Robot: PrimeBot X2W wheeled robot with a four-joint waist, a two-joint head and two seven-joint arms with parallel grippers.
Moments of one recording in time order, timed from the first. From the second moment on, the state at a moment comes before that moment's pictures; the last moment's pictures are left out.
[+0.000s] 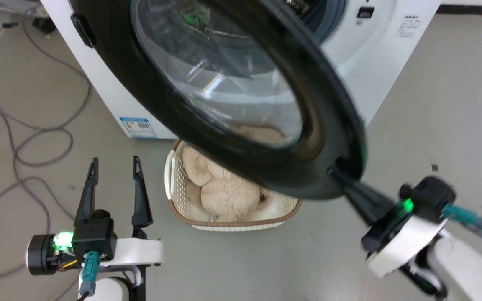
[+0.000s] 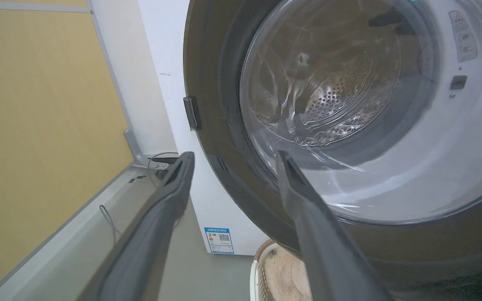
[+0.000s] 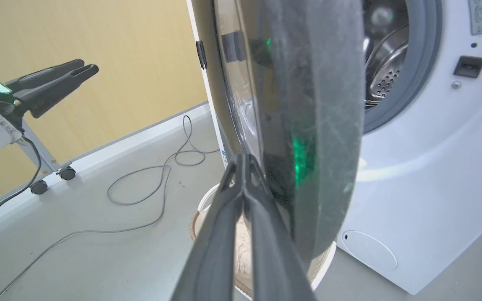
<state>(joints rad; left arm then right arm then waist) -0.11 0.09 -0.08 -0.01 0.00 0.21 -0.26 -0.41 -0.47 0.63 0.17 0.57 0.13 -0.26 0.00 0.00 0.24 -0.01</state>
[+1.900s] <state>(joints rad) -0.24 0.11 -0.14 0.03 -0.01 0.24 -0.26 -0.62 -0.28 -0.02 0.09 0.18 0.13 -0.26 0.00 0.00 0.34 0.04</state>
